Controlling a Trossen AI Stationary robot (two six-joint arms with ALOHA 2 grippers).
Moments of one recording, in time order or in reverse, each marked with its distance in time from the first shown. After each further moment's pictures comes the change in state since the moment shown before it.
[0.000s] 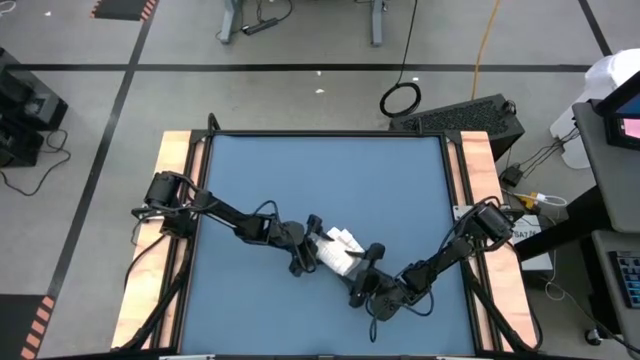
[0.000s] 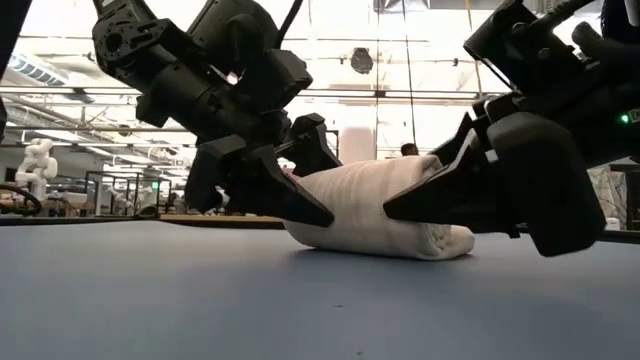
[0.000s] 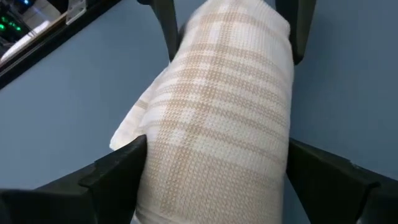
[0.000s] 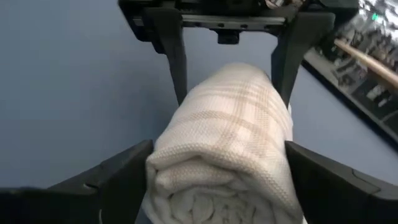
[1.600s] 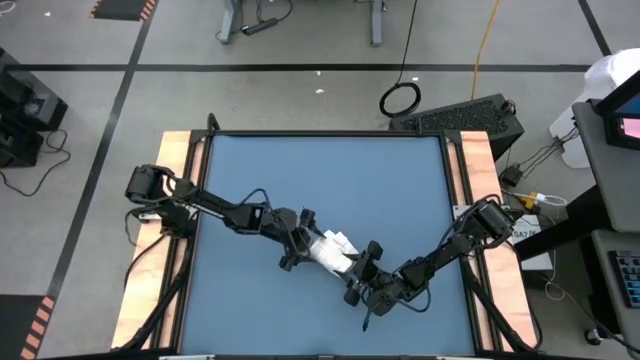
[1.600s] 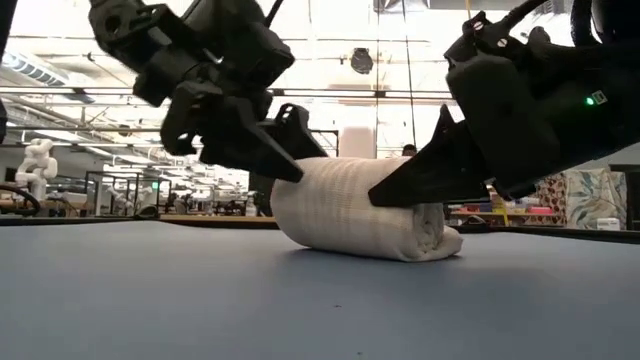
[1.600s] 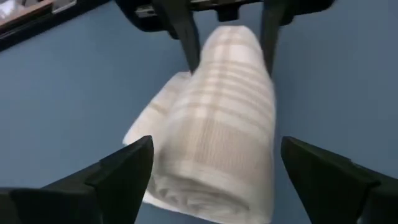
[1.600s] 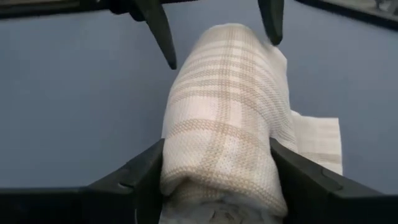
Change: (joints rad) left arm 0.069 -0.169 -0.041 -0.119 0.160 -0.110; right arm -0.023 -0.004 0.002 -0.050 -0.124 0.425
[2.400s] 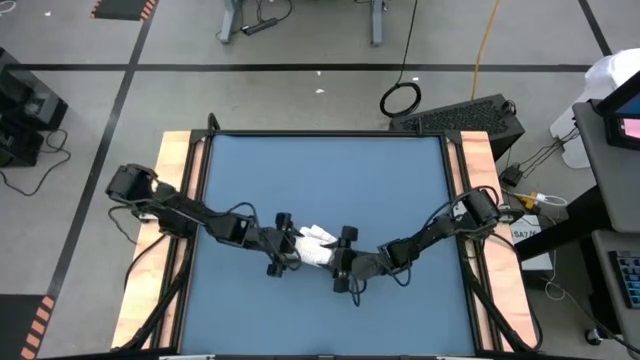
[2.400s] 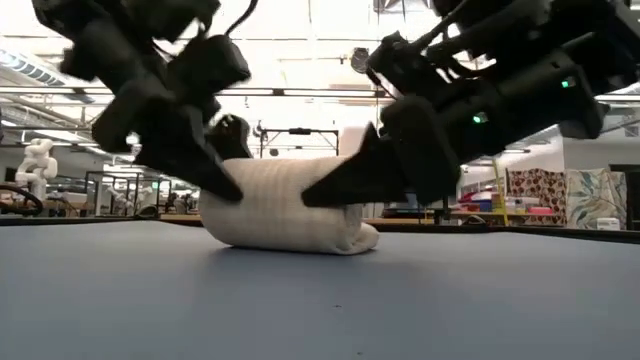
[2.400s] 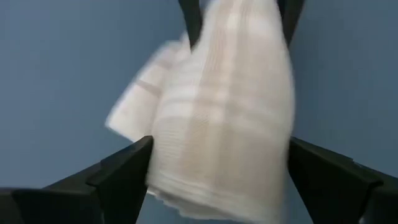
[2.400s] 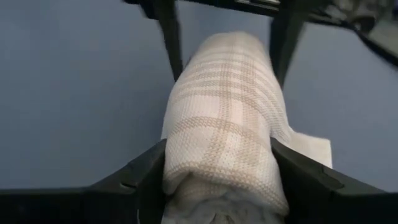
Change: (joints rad) left arm -0.160 -0.136 -0.099 -0.211 -0.331 -0.334; right arm -0.229 0.005 -0.002 0.308 -0.370 -0.602
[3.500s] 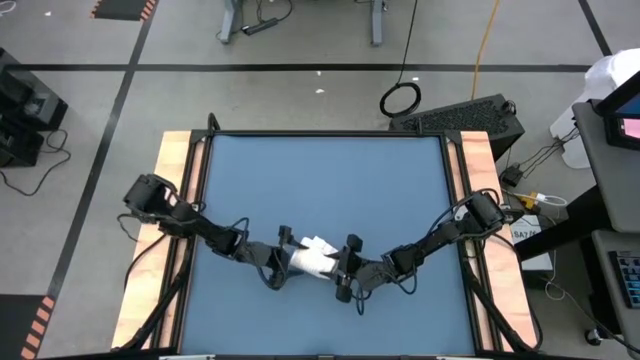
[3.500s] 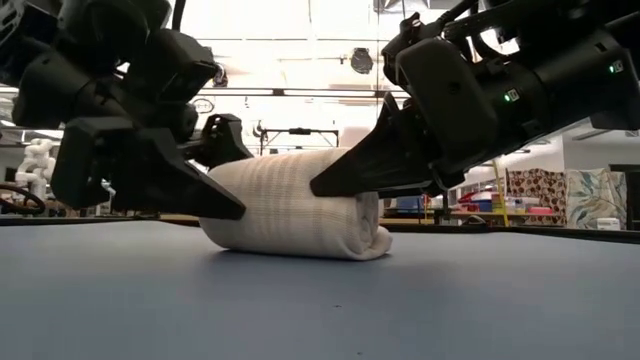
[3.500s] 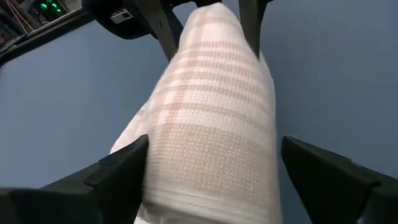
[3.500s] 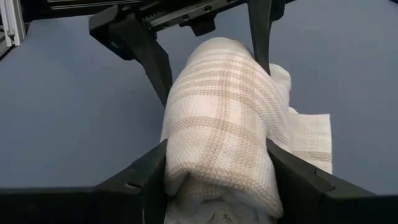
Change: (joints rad) left arm -0.125 0.186 -0.151 0.567 -0.098 0.154; right arm 0.070 -0.004 0.001 -0.047 0.012 0.287
